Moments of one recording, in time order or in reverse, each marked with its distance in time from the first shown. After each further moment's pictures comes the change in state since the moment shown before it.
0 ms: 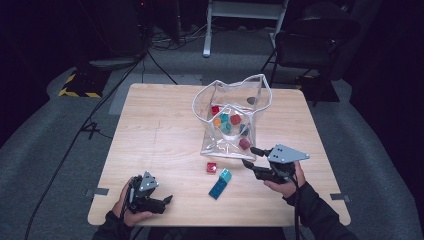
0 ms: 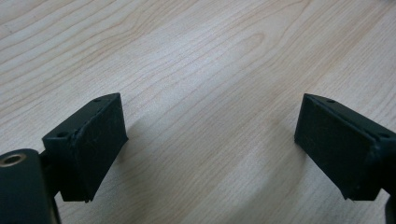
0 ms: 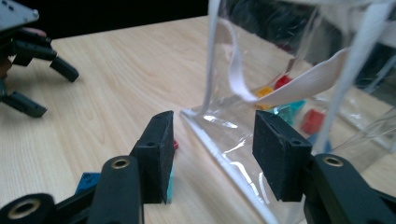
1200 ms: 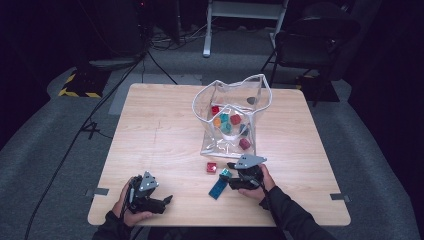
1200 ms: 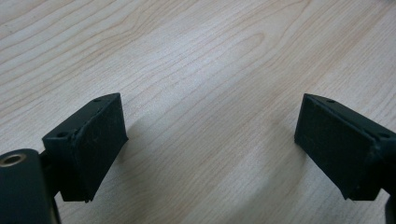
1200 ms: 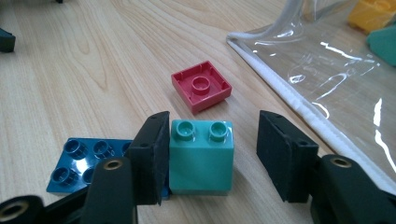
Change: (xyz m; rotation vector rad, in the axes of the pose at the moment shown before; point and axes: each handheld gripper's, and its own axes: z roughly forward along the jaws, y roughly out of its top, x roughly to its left) left arm 0.000 0.000 0.000 0.000 0.000 0.000; right arm 0.023 -0.045 0.087 0.202 0.104 0.044
